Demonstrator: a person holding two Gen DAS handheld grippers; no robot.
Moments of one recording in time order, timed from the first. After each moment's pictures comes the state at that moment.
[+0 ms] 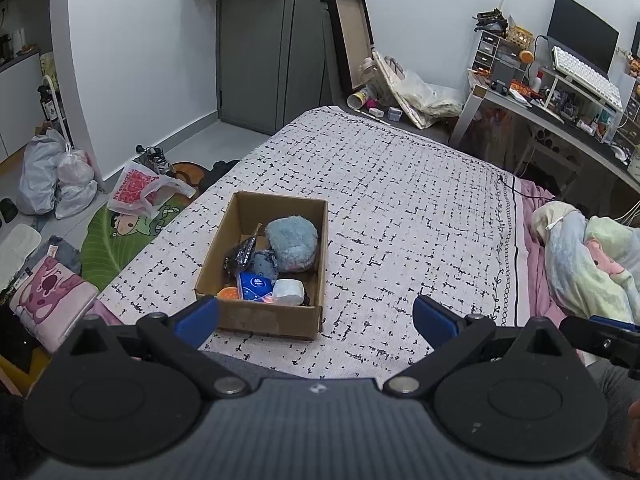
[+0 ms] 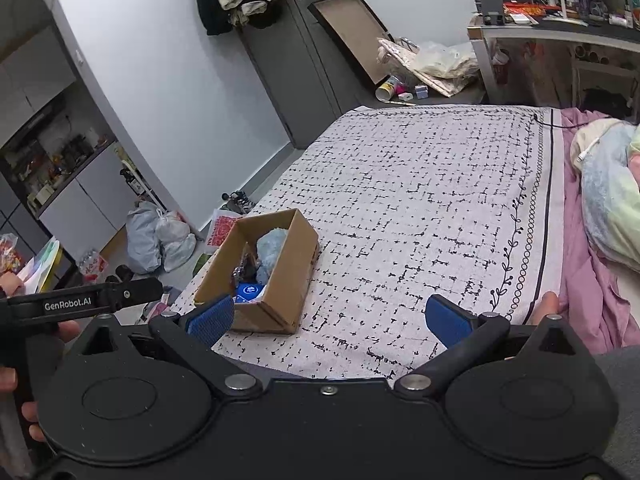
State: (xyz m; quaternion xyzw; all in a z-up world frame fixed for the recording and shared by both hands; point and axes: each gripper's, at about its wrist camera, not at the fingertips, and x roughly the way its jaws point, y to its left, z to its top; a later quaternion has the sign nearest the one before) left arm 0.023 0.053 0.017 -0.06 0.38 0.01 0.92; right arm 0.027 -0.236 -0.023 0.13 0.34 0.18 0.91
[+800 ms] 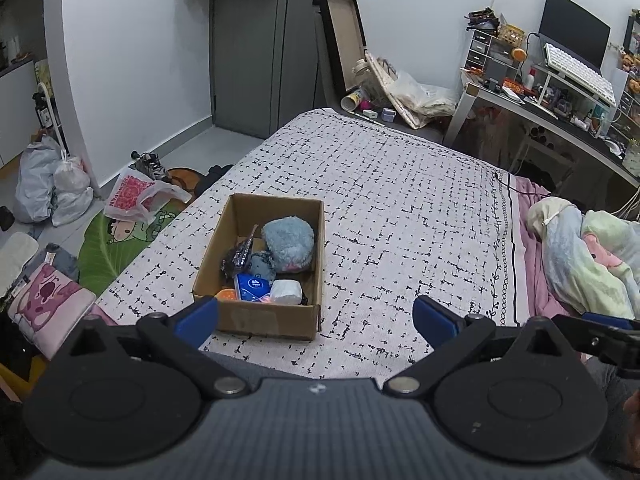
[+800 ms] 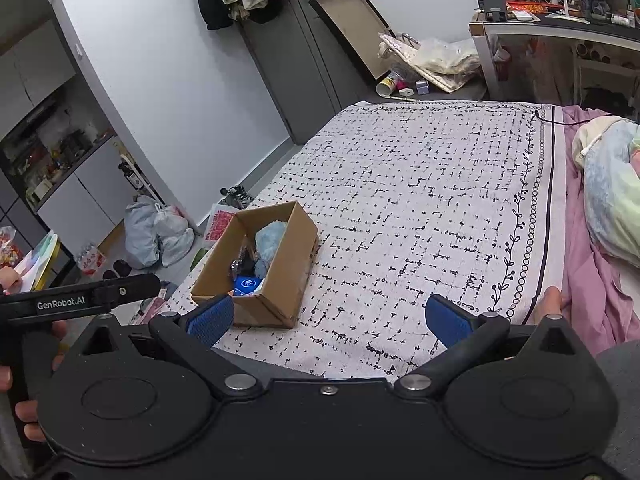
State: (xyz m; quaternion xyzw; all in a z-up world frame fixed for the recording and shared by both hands) left arm 0.019 0.048 0.013 -0.05 0.37 0.00 0.93; right arm 0.028 -0.231 -0.031 0.13 0.35 0.18 0.91
